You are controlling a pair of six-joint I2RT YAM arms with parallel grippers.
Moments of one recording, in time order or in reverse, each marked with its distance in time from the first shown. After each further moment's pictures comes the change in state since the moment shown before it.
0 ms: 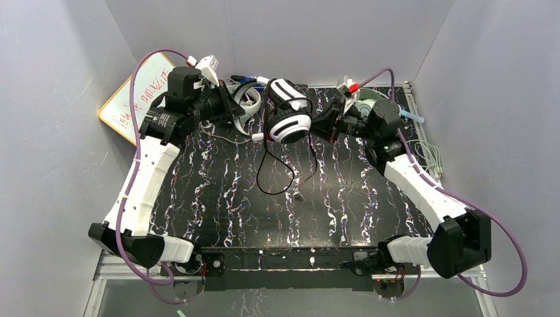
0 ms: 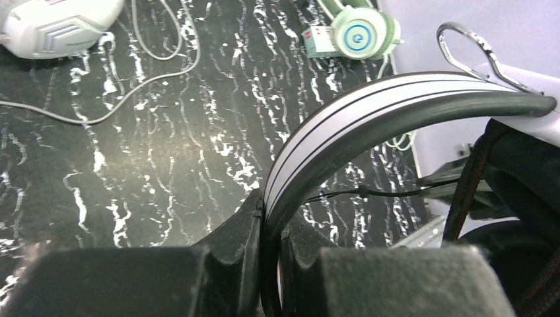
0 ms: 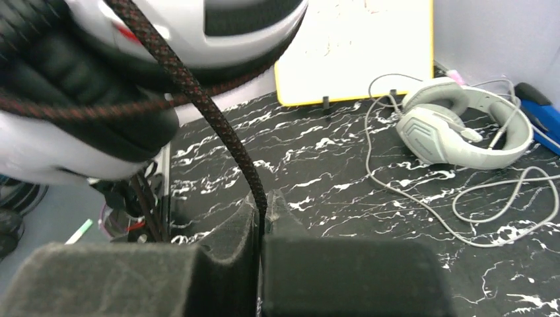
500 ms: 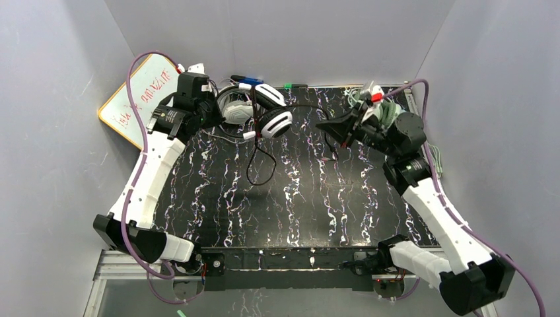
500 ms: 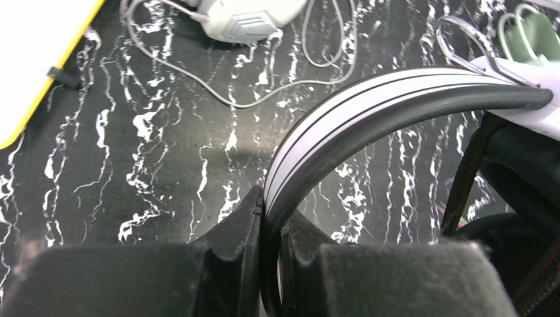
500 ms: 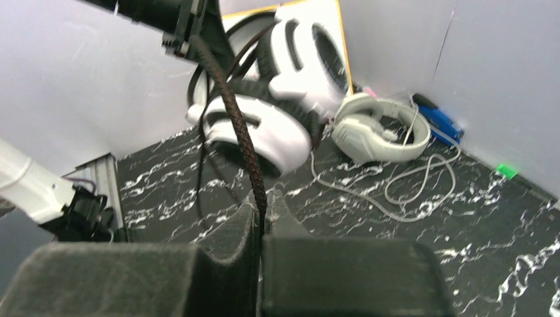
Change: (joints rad) left arm -0.001 0.032 -0.037 -0.101 -0.414 0.042; right arm -0.002 -0.240 0.004 -0.230 0.284 -0.093
